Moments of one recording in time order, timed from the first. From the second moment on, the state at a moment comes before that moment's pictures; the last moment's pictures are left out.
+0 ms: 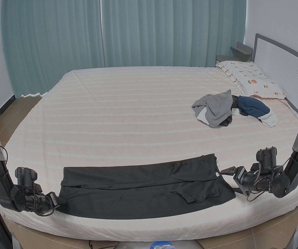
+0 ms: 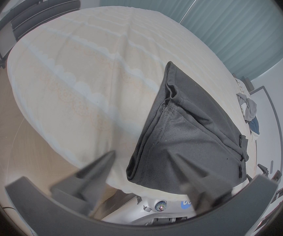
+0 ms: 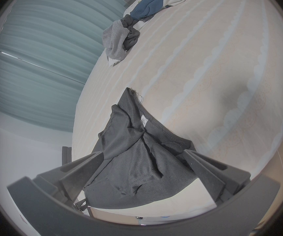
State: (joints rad) left arm 0.19 2.10 -0.25 -0.83 -0.20 -0.44; right arm 0.14 2.10 -0.45 -0.93 0.24 0.90
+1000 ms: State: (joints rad) left arm 0.15 2.16 -0.54 -0.84 -0.34 -0.36; right arm 0.14 2.09 -0.45 -0.93 0.24 0.91
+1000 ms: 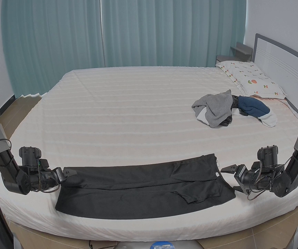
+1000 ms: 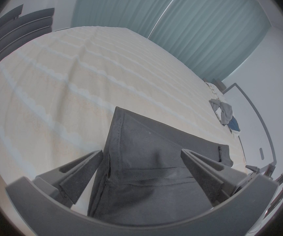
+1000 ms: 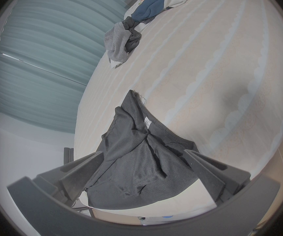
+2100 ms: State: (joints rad) left arm 0.15 2.26 -0.53 -0.93 -0.34 -0.22; right arm 0.13 2.09 -0.45 -0.93 0.26 0.92
